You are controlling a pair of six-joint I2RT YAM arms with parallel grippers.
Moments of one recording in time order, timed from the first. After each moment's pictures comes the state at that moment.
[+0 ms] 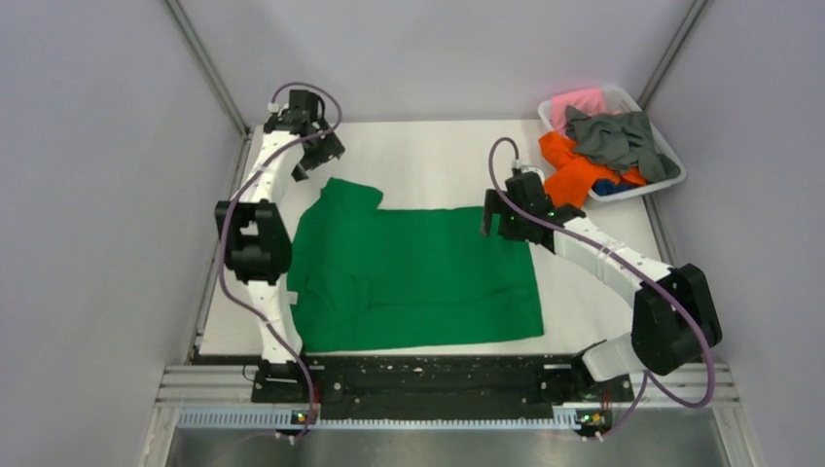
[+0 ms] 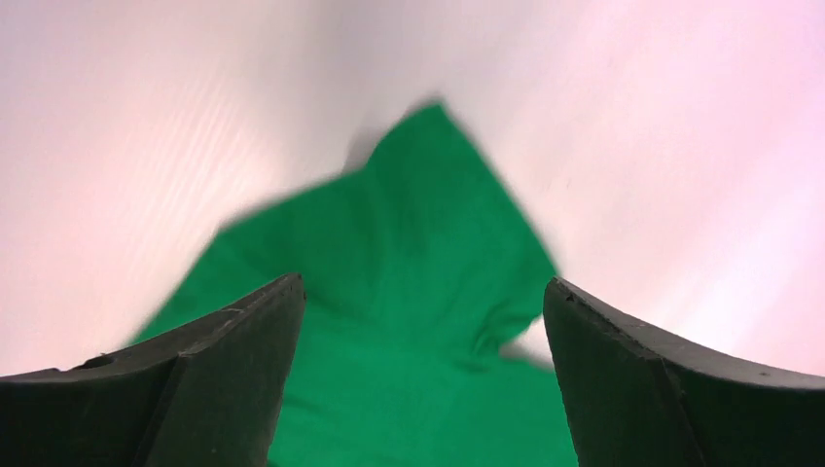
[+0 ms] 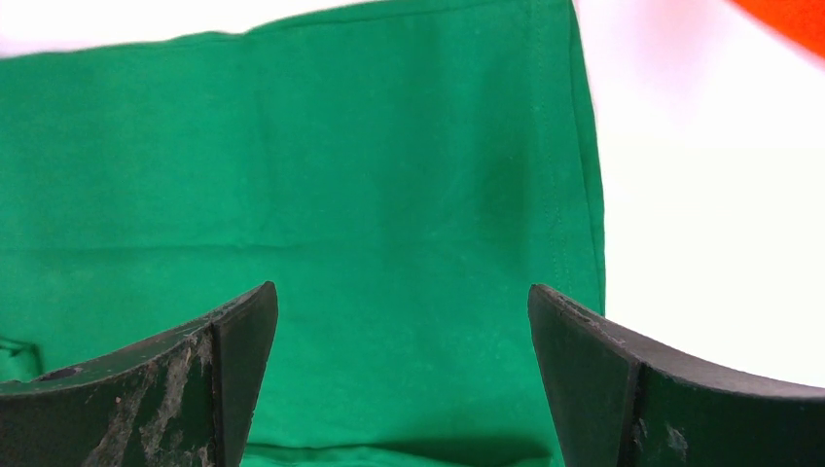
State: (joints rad) left arm -0.07 1.93 1.76 -0.82 -0.19 -0.68; right arm 0.47 1.40 0.98 -0.41 0.16 0.51
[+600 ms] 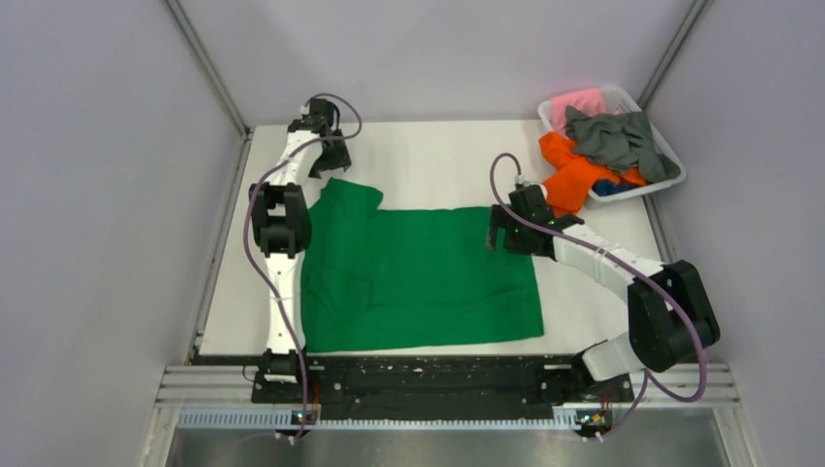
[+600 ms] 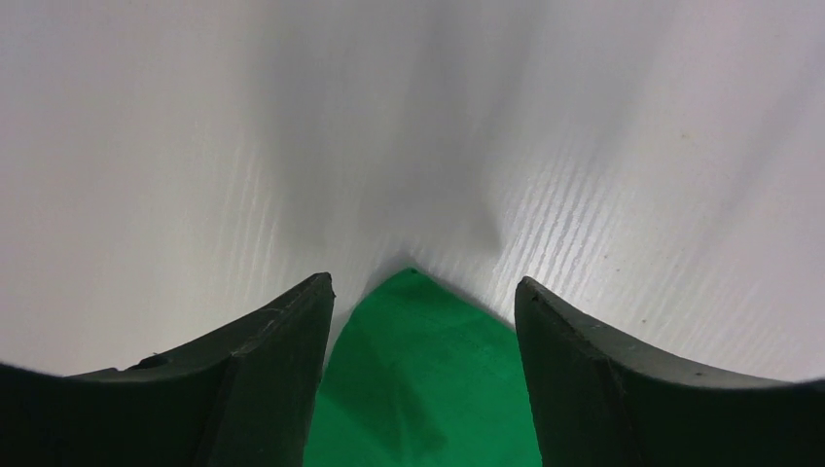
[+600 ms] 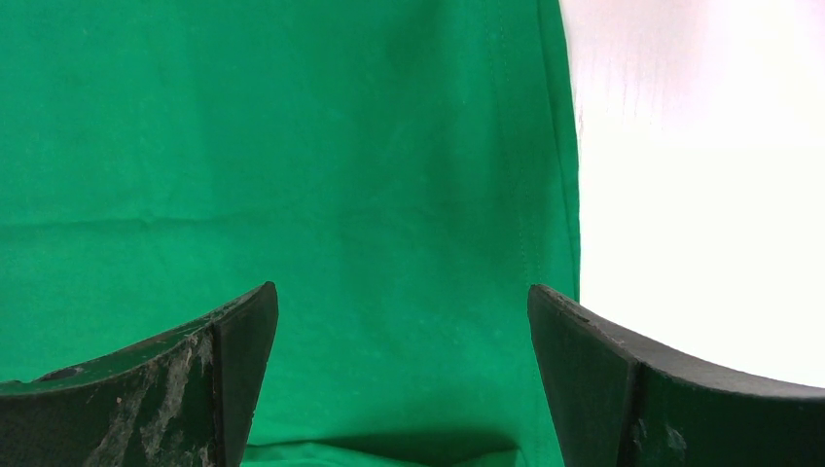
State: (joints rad) left arm -0.06 2.46 2.26 -0.84 -0.17 -0.38; right arm 0.43 1.44 0.88 -0.38 0.14 0.49
